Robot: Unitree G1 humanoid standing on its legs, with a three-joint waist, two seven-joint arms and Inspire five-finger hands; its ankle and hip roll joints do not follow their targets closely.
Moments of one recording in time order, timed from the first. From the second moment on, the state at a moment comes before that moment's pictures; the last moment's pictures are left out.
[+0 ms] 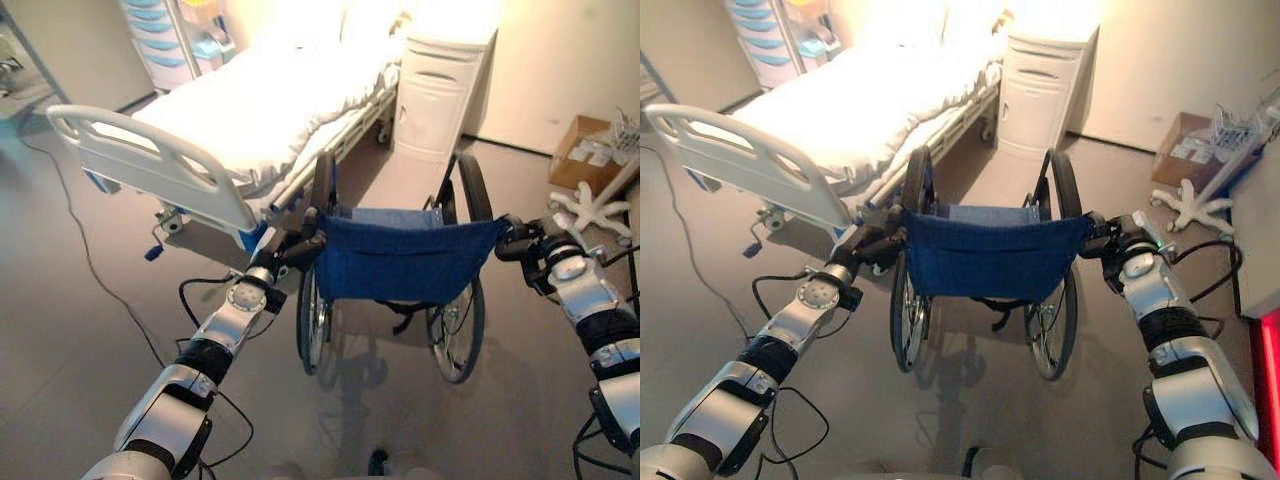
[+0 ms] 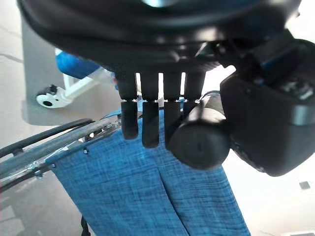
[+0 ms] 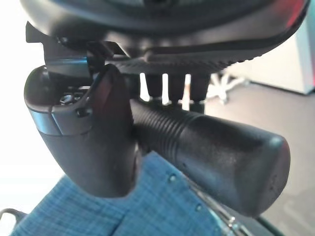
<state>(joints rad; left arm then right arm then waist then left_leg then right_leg) -0.53 0.44 -0.40 0.60 -0.20 0.05 0.07 -0.72 -0.73 0.37 0.79 0.00 0.36 -0.02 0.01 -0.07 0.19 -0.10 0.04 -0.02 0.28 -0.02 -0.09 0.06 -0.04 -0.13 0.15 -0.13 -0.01</state>
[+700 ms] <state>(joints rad) -0.54 0.54 -0.36 0.56 -0.27 0.04 0.09 -0.73 -0.63 0.31 0.80 0.02 0.35 -0.07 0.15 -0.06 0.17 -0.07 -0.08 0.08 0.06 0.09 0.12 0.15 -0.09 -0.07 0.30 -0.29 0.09</state>
